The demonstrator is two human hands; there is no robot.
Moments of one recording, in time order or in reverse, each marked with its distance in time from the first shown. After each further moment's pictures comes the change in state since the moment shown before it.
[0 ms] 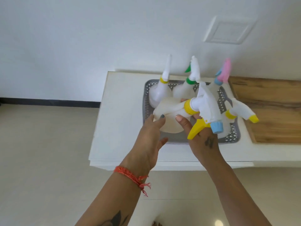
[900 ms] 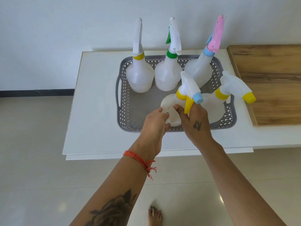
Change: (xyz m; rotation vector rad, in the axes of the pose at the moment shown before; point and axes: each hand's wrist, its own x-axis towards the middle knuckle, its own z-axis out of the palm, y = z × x) left_hand 0.065 -0.057 0.061 0.123 0.071 -0.072; right_hand 0.036 0.084 -0.028 -0.387 -0.032 -0.146
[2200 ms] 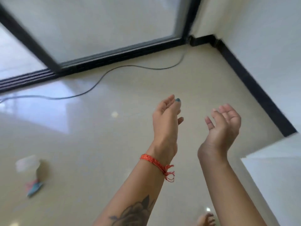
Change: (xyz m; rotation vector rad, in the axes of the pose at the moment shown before) left_hand -0.364 -0.187 -0.500 -0.960 0.919 0.541; right_hand -0.431 -0.418 0.253 0.774 -0.593 0.339
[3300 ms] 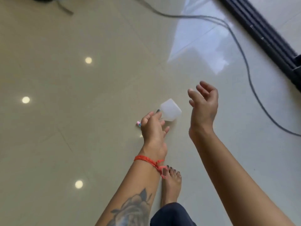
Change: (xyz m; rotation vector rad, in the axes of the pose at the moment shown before) left_hand 0.080 0.003 -0.672 -1.117 1.151 -0.040; right_hand -0.486 0.409 0.376 -0.784 -1.462 0.068
